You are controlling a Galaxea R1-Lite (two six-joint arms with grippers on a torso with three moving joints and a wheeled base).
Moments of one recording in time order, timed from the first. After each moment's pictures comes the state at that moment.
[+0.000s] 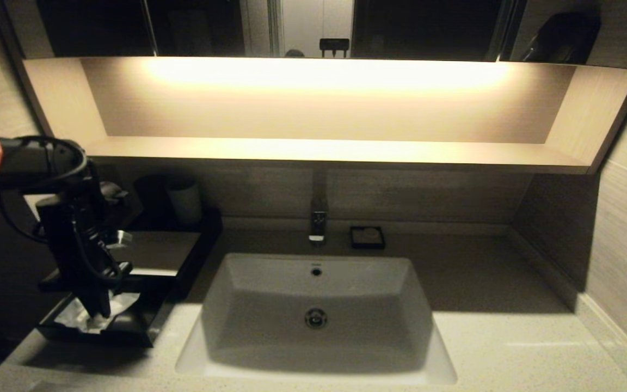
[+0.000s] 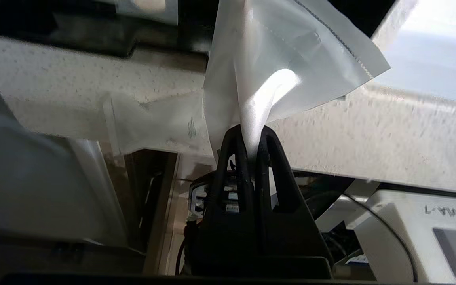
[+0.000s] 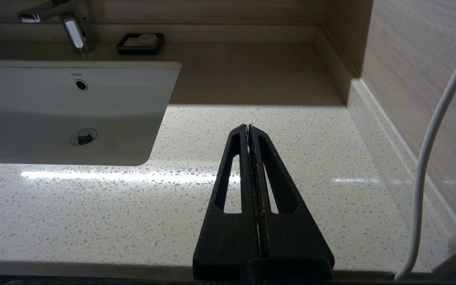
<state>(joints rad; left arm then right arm) 0.12 2.20 -1.82 1.34 -0.02 0.02 0.00 0.00 0.00 0.01 -0.01 0.00</state>
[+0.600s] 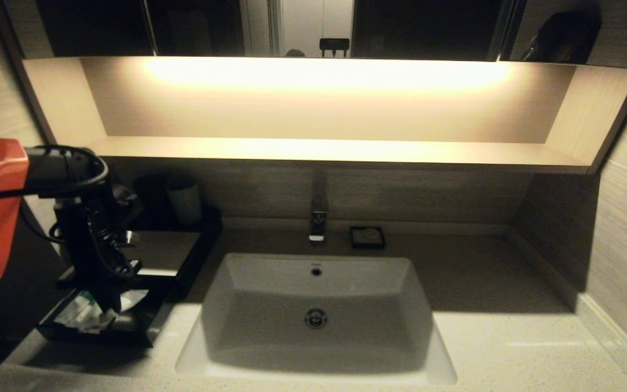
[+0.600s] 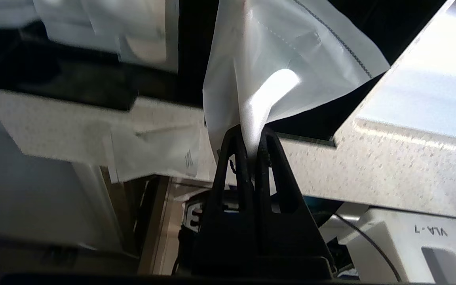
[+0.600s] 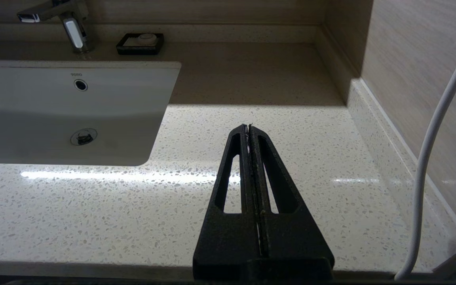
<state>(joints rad) 0.12 2.29 -1.92 1.34 -0.02 -0.01 0.00 0.00 0.00 0.01 -0.01 0.00</state>
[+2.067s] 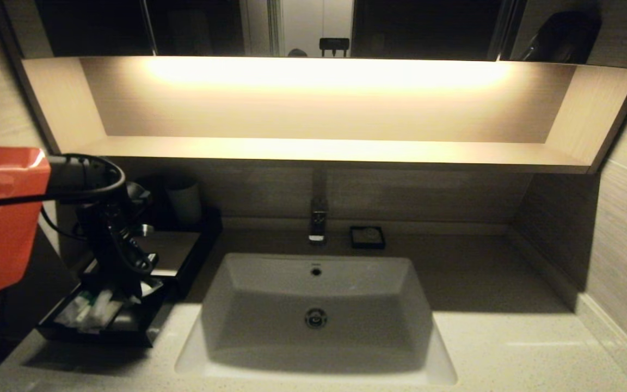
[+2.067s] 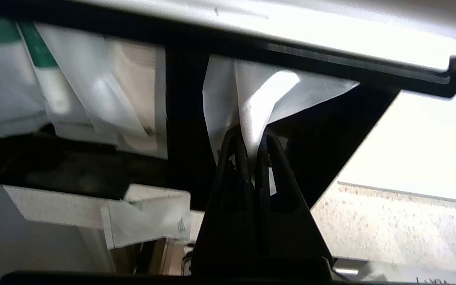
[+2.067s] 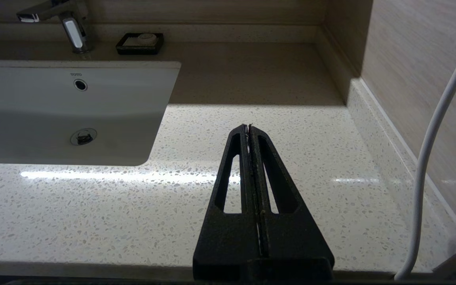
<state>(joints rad) 0.09 2.35 -1.94 1.16 -0.02 0.00 0.00 0.00 0.00 0.01 -0.01 0.00</state>
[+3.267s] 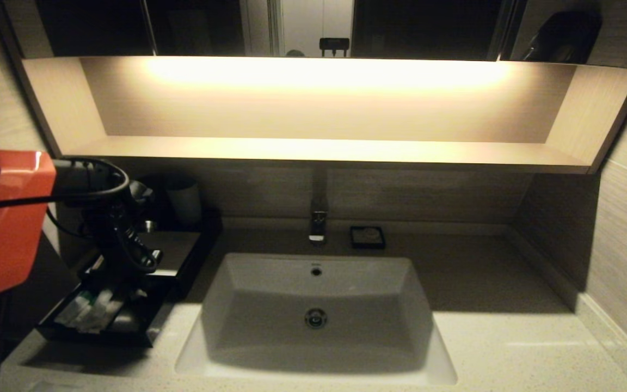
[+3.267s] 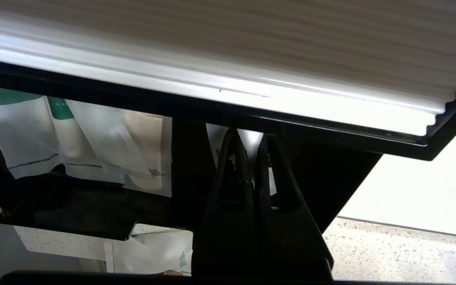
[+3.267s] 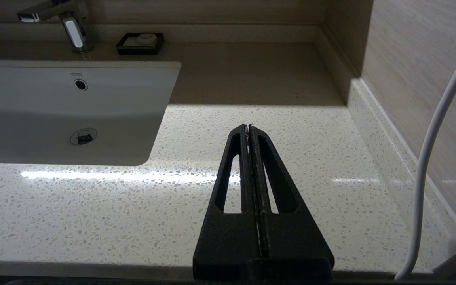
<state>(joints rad) 0.09 2.36 -1.94 1.06 -0.01 0.00 0.00 0.00 0.00 0.01 -0.01 0.00</state>
